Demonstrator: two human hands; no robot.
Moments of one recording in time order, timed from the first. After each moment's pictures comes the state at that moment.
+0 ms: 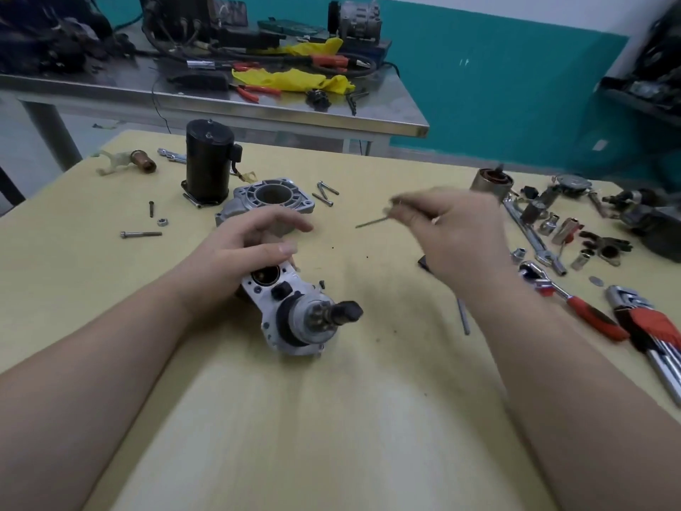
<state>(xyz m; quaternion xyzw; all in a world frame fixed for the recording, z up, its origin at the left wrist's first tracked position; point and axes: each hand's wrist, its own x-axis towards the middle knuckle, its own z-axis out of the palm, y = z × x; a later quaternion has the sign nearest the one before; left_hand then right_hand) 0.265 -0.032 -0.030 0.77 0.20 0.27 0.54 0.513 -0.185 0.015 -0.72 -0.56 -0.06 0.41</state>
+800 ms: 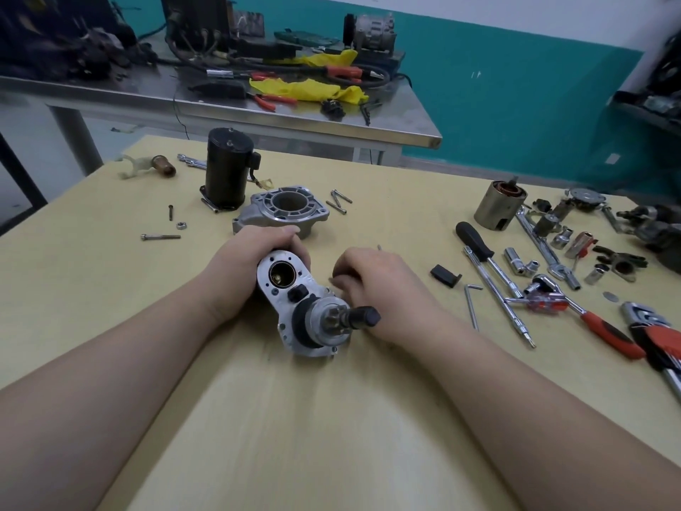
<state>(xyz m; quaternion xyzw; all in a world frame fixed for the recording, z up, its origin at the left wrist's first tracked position) 0.273 -0.033 -0.035 0.72 0.25 0.28 0.58 0.450 -0.155 -0.027 -0.74 -0.63 0.09 0.22</state>
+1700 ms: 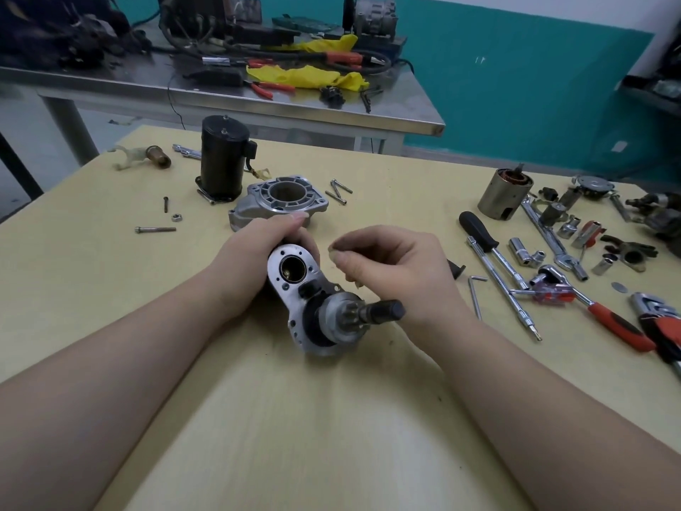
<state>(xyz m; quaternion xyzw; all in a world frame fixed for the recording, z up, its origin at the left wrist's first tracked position) 0.285 -0.039 -0.037 0.69 0.26 0.27 0.62 0.445 -0.176 -0.018 -0.56 -0.49 0.30 0.60</state>
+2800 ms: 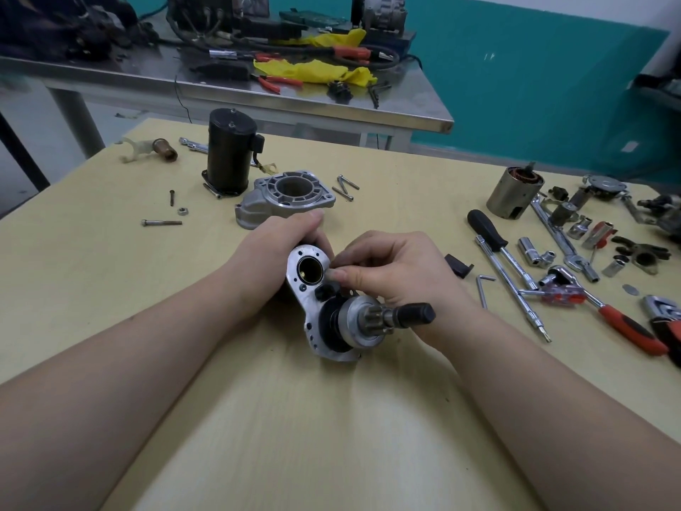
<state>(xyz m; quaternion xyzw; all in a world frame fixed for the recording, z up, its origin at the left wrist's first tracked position) 0.292 -0.052 -0.033 0.69 0.30 0.27 0.60 0.451 -0.171 -0.016 -0.59 -0.50 0.37 0.52</state>
